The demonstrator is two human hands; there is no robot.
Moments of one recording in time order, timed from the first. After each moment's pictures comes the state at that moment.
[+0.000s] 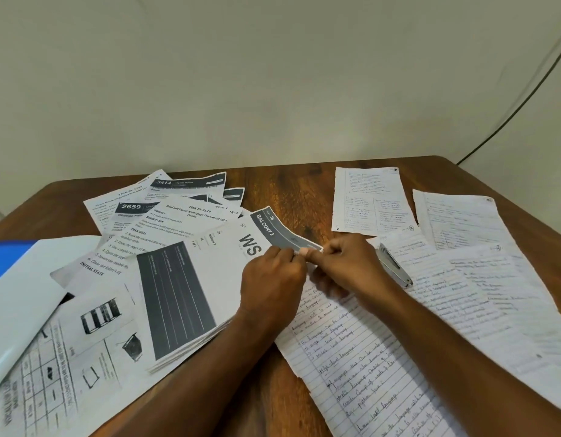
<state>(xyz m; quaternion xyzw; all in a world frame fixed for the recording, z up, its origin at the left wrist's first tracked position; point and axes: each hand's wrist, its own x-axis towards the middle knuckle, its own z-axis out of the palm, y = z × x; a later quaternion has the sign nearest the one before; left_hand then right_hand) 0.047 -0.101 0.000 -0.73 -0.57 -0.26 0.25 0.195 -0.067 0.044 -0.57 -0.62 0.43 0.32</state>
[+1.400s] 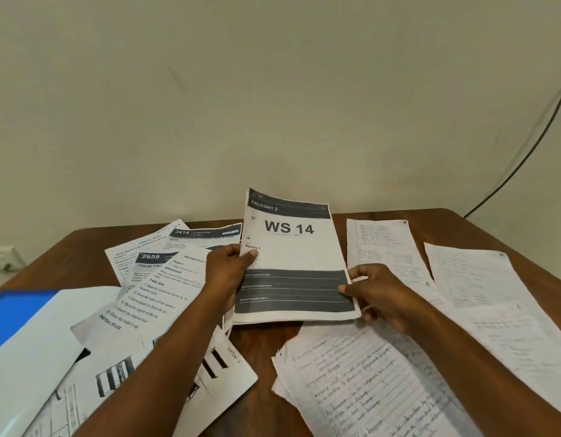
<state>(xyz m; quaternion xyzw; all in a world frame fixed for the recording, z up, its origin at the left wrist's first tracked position) -0.065 0.000 0.049 -0.34 -0.62 -0.59 -0.40 0.214 0.007 0.051 -0.57 -0.57 0.50 0.32</state>
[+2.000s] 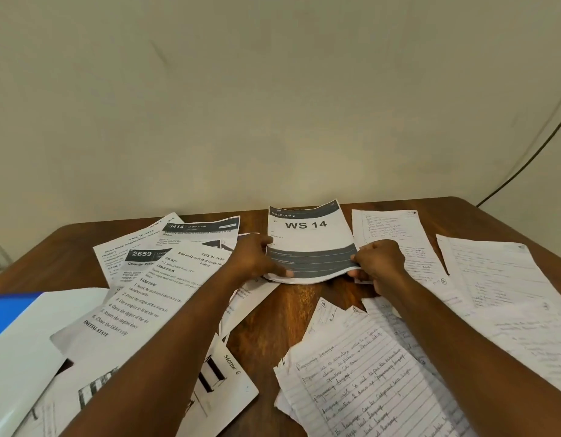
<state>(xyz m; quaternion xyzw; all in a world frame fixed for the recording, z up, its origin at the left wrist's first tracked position) -0.058 0.056 0.037 -0.58 -0.69 -0.30 -0.32 0.193 0.103 0.019 -0.70 -0.44 0.39 0.41</state>
